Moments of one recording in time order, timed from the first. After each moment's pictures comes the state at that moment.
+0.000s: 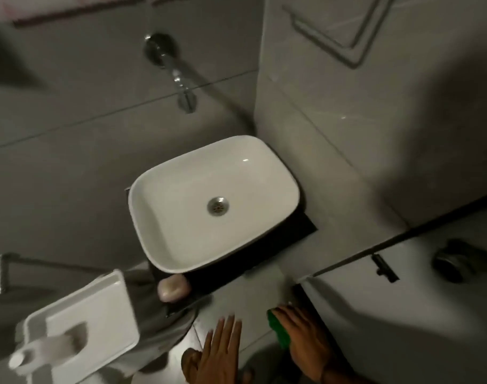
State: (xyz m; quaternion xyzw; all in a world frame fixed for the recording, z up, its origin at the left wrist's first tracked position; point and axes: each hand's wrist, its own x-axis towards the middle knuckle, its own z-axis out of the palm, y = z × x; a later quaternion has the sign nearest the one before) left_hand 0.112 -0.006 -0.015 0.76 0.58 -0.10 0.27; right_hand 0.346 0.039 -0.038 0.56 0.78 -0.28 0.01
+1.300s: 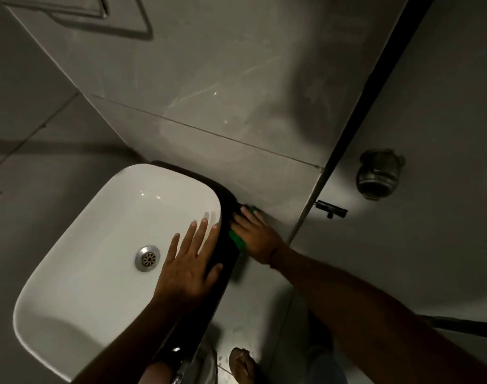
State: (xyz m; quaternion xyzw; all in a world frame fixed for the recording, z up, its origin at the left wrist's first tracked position) left_hand 0.135 0.272 -0.007 0.94 0.33 -0.02 0.08; right_hand 0.371 0.232 -0.083 0.67 0.73 -0.15 -0.03
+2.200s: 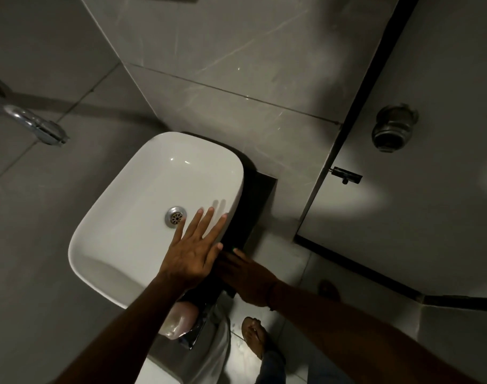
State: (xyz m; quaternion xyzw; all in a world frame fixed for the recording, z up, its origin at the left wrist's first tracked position) left_hand 0.063 0.233 0.024 0.94 0.33 -0.07 0.11; right_hand 0.215 0.115 -0.104 0.53 0.83 -0.16 -0.10
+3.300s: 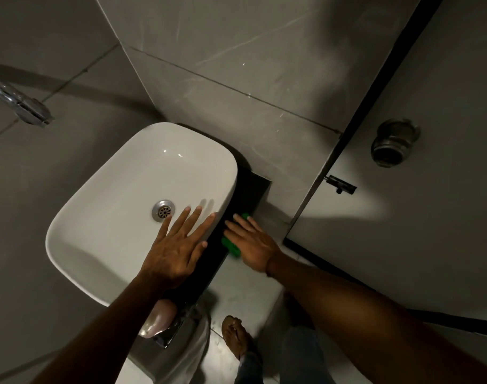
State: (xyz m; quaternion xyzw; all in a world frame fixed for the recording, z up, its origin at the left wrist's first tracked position) left_hand 0.060 0.232 0.007 0.93 0.35 -0.03 0.11; right_hand 0.290 0.158 -0.090 0.61 0.78 -0.13 -0.05
